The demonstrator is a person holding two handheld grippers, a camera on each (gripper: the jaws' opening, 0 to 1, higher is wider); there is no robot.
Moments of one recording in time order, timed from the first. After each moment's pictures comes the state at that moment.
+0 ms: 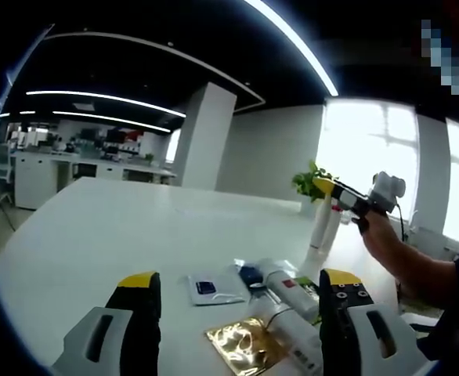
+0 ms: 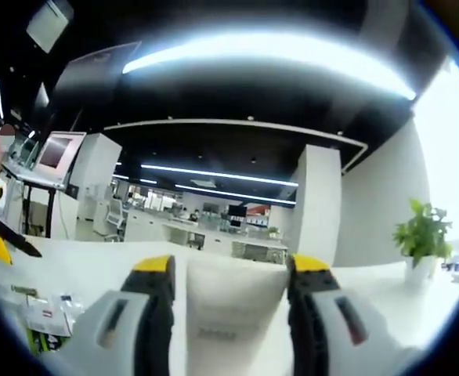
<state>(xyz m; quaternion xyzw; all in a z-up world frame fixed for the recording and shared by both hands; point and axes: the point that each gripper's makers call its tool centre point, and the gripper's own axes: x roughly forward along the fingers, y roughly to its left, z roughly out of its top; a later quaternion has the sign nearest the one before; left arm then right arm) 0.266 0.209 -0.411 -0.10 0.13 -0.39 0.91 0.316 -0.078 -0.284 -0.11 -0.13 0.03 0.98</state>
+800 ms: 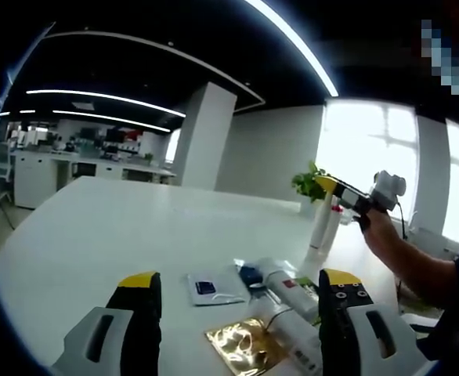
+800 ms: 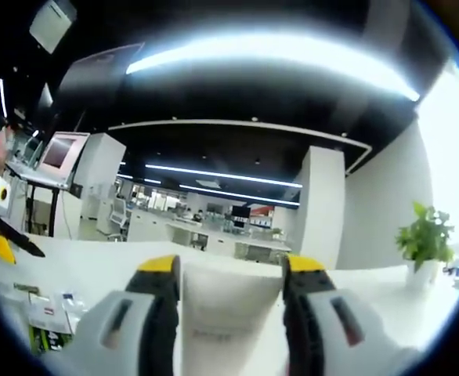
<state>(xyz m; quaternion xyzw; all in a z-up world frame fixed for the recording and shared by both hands) 0.268 0.209 -0.411 -0.11 0.13 -0.39 0.91 0.316 -0.080 -0.281 -0.12 -0.13 0.05 0.98</state>
